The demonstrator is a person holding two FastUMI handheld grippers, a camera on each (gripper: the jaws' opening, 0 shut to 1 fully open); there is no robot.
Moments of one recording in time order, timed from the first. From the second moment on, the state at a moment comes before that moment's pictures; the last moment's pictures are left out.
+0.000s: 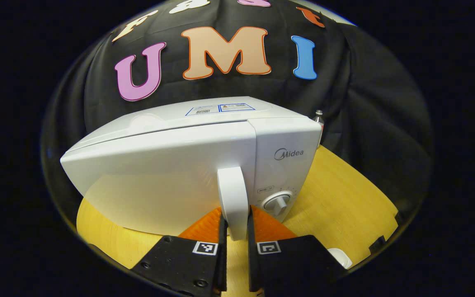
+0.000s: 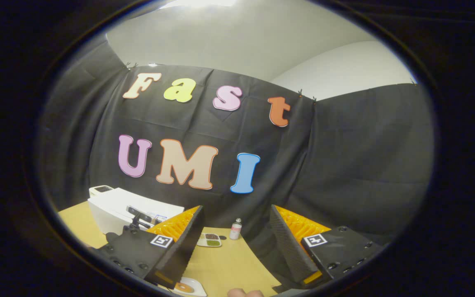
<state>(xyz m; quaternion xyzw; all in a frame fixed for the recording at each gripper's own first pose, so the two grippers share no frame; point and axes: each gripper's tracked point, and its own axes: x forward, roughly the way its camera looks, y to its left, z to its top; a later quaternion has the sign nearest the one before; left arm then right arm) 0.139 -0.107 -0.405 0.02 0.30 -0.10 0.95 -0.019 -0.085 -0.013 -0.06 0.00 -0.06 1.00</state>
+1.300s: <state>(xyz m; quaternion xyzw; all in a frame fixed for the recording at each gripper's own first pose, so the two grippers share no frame) -0.109 0.074 -0.372 0.01 0.30 -0.10 0.95 0.006 -0.012 -0.029 -0.03 0.02 0.00 1.00</state>
